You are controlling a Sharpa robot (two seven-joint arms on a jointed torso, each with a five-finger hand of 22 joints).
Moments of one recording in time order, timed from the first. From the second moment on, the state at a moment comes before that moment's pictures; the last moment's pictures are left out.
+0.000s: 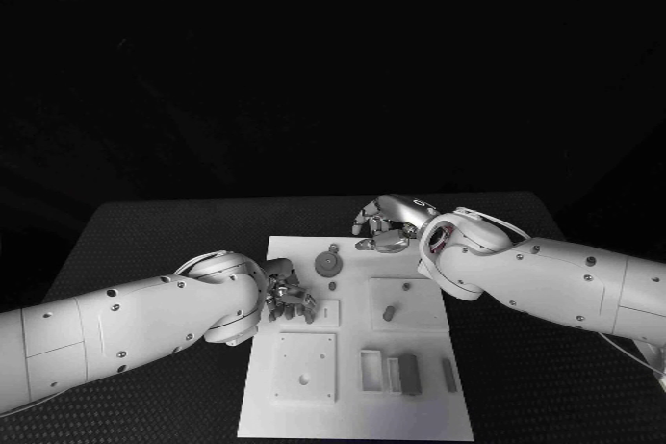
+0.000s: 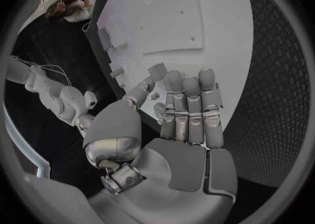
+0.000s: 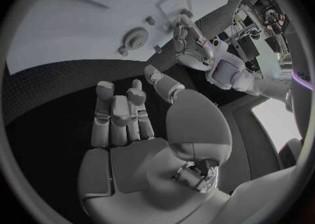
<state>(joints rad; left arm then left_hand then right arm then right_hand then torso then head) 1.32 -0.60 -0.23 1.44 -1.05 -0.09 -0.52 0.76 -0.10 0.53 -0.23 0.20 1.16 0.04 0.25 0.98 1.26 -0.05 0.68 0.57 1.12 -0.09 0.95 0.84 0.05 1.21 -0.19 0.44 1.31 1.27 -0.75 -0.08 1.44 -1.36 -0.40 -0.12 1.08 -0.15 0.62 -0.26 0.06 0.97 0.11 0.26 0.54 1.13 0.01 1.06 1.10 1.19 -0.10 1.46 0.92 0.25 1.09 0.00 0.92 1.31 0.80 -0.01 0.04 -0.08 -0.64</state>
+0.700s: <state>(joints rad) 1.32 -0.61 -0.23 1.44 -1.05 -0.11 -0.51 0.67 -0.13 0.44 -0.17 0.12 1.16 0.04 0.24 0.99 1.25 -0.05 0.68 0.56 1.10 -0.09 0.97 0.82 0.05 1.21 -0.19 0.42 1.31 1.27 -0.75 -0.08 1.44 -1.36 -0.40 -0.12 1.08 -0.15 0.62 -0.26 0.06 0.97 0.11 0.26 0.54 1.14 0.01 1.06 1.10 1.19 -0.10 1.46 0.92 0.25 1.09 0.00 0.92 1.31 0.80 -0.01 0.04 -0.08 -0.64</state>
